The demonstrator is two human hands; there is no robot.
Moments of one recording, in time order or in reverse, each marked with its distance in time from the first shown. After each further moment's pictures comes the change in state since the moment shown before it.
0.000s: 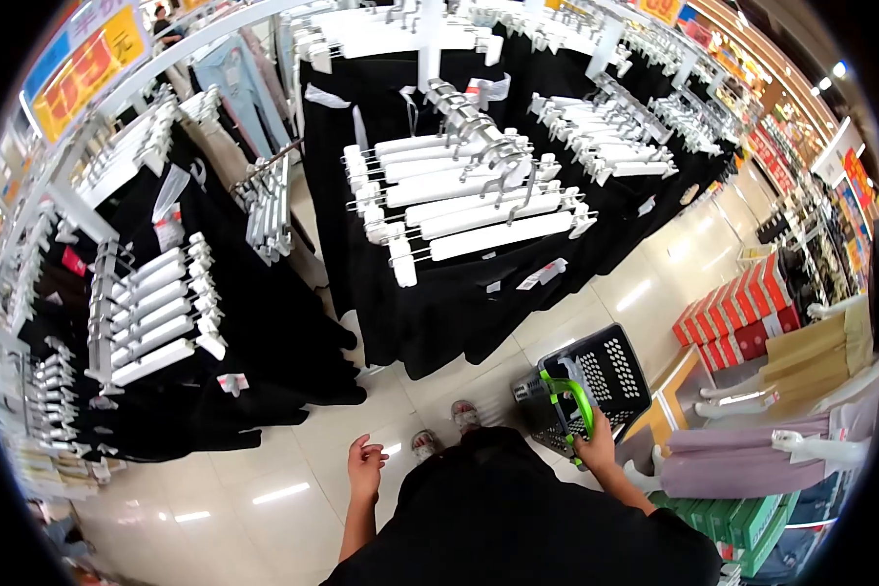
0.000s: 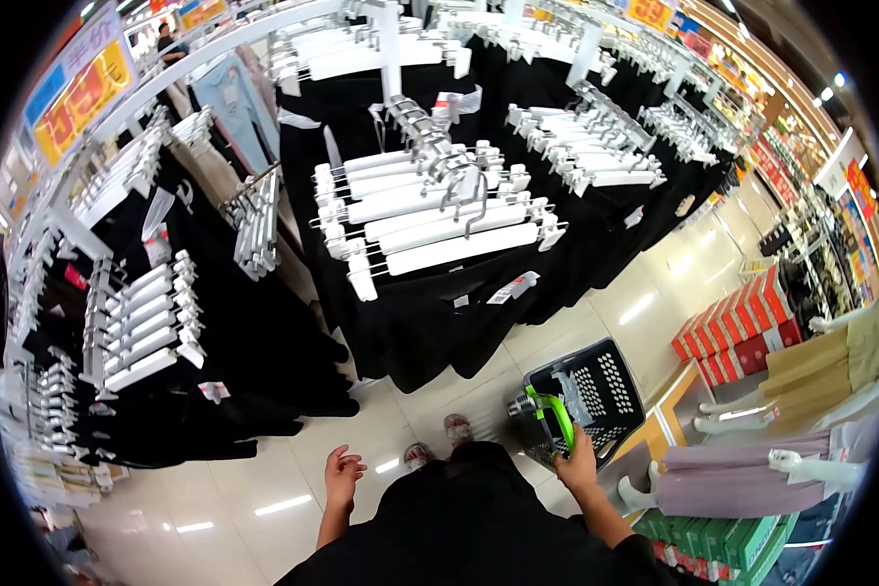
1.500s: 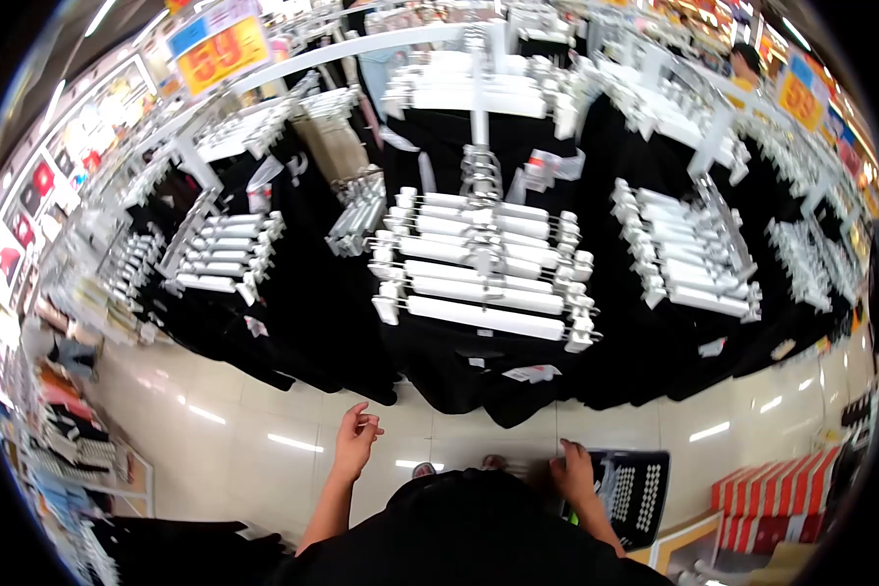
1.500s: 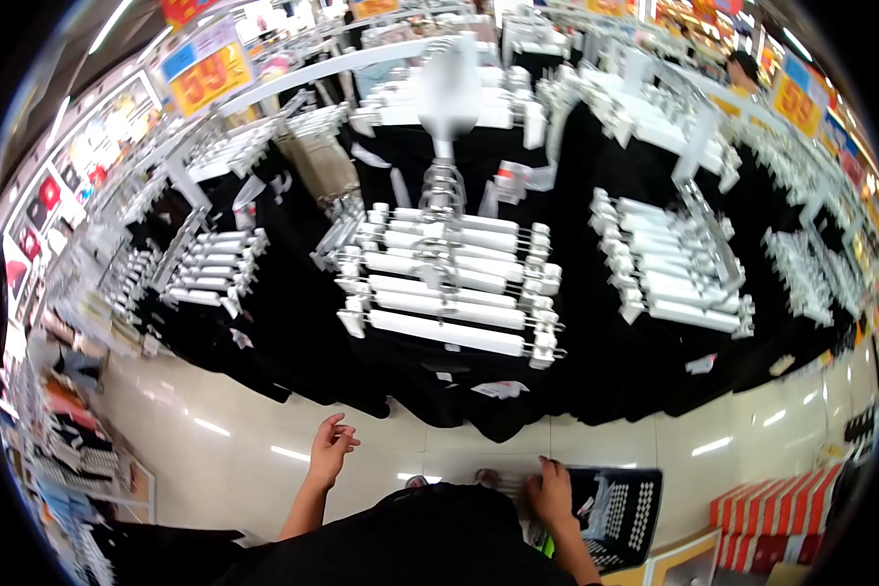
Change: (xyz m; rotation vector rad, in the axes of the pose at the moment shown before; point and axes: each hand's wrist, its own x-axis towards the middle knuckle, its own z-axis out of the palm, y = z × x) left_hand -0.033 0.108 0.152 0.035 0.354 0.251; right_hand 0.219 0.009 -0.020 0.142 -0.239 -0.672
